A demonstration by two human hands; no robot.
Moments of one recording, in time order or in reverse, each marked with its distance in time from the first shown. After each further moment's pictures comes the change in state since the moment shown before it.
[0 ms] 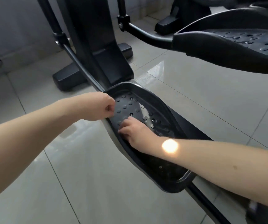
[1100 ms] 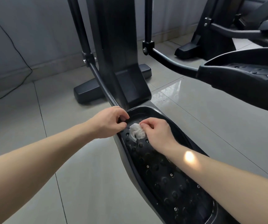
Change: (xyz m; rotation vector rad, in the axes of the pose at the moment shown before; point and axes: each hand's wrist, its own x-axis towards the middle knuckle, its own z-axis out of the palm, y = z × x) left_hand 0.021 -0.046 0.029 -0.475 0.355 -0.117; right_hand 0.070 0.015 -0.050 0.438 0.216 0.584
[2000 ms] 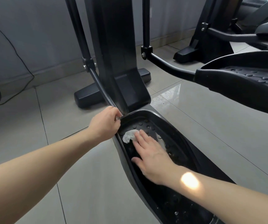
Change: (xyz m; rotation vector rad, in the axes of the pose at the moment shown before) left_hand 0.009 -0.010 0.016 0.147 0.224 -0.115; right_hand -0.048 0.018 0.015 -0.764 -0.401 -0.382
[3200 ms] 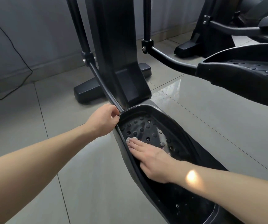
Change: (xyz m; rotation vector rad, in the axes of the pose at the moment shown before) left_hand -0.005 -0.009 -0.004 -0.079 -0.044 -0.049; right_hand -0.011 0.006 0.006 0.071 0.020 -0.294
